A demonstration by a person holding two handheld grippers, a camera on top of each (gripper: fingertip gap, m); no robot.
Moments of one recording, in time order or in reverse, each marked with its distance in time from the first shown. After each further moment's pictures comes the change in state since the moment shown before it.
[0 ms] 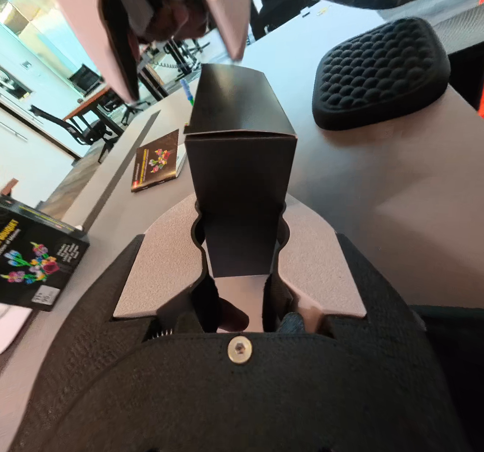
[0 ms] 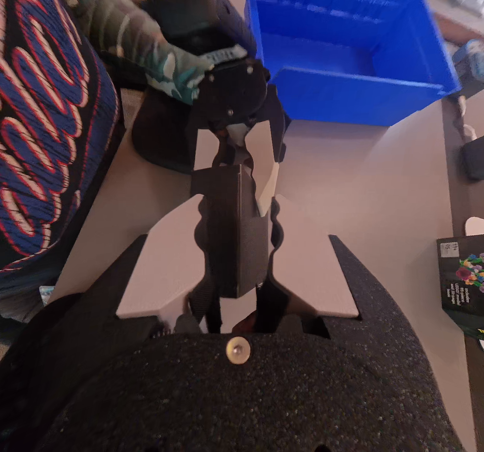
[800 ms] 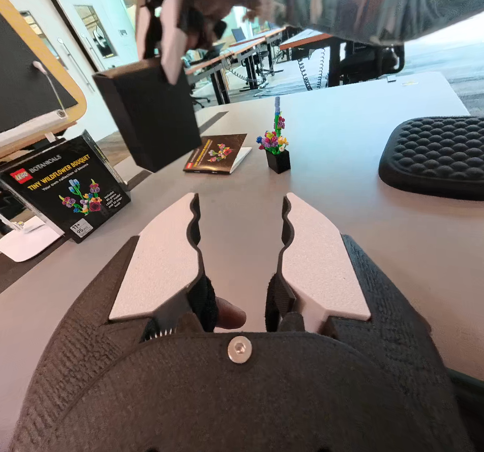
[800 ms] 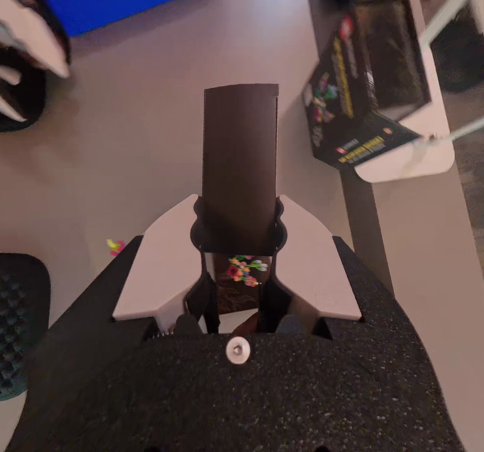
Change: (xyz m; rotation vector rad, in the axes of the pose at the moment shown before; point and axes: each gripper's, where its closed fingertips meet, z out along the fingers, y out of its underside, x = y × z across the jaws) left arm -0.058 0.001 -0.025 0.081 -0.262 -0.310; right arm 0.203 0.115 -0.097 -0.241 0.146 0.373
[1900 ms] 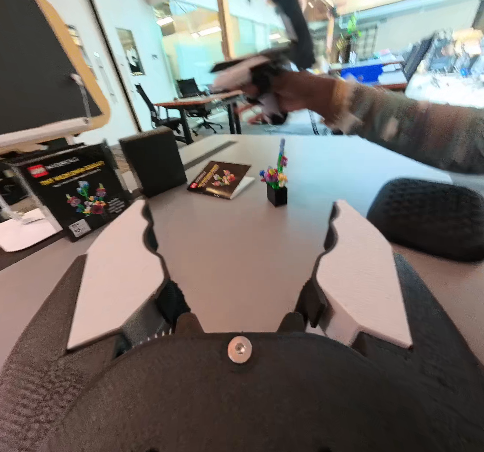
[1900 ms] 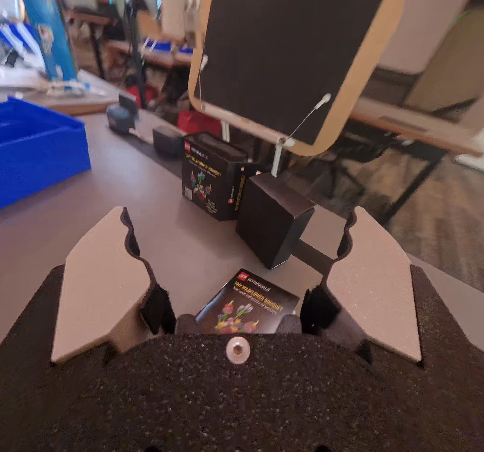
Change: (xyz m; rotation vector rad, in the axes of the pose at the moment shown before) left arm -0.001 -0.023 -0.005 0.112 -0.061 -0.132; right arm 0.009 0.017 -0.065 0.680 0.726 0.270
